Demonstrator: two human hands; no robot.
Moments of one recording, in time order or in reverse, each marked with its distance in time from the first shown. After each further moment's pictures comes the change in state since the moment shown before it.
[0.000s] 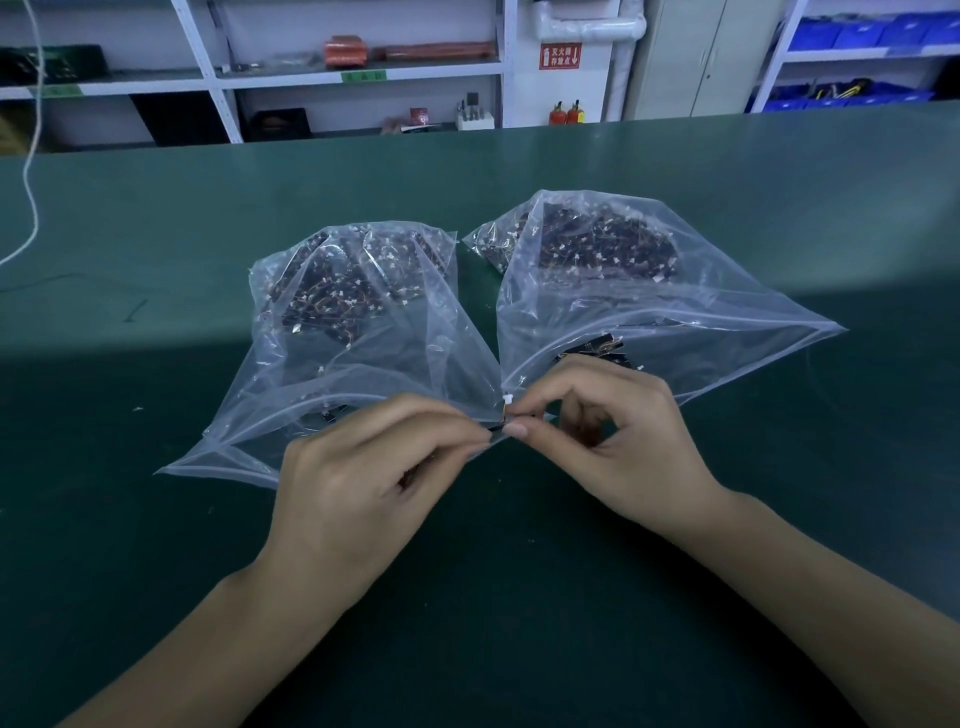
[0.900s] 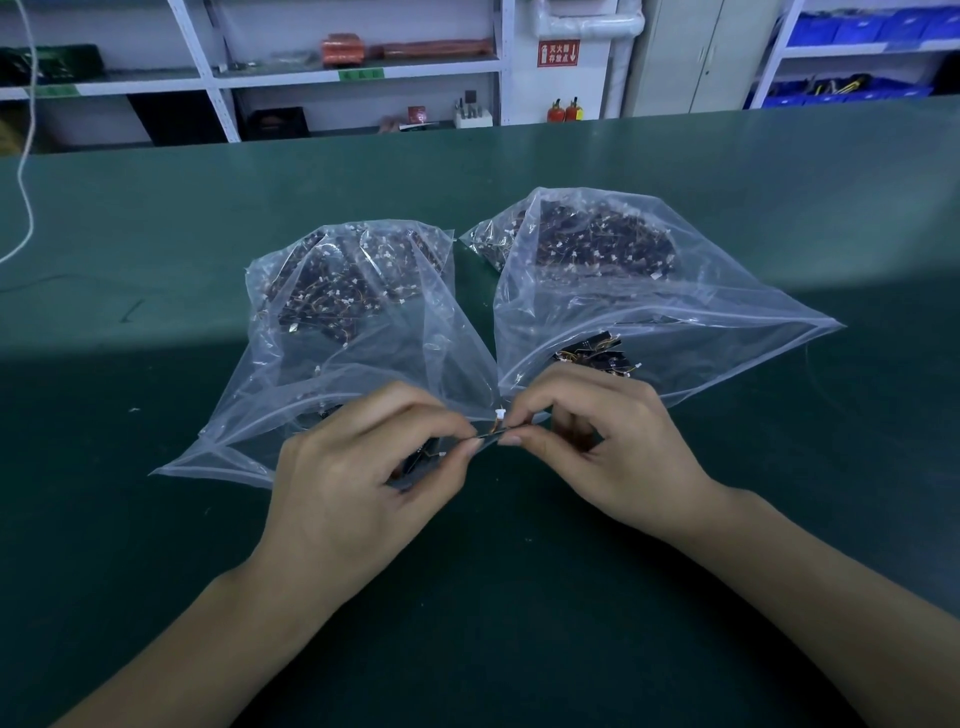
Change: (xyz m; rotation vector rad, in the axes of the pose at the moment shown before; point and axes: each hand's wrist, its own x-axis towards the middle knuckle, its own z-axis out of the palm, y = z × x) left_hand -0.003 -0.007 0.000 0.019 -0.065 -0.049; right_hand 0.000 0.000 -0.001 -0.140 -0.073 -0.038
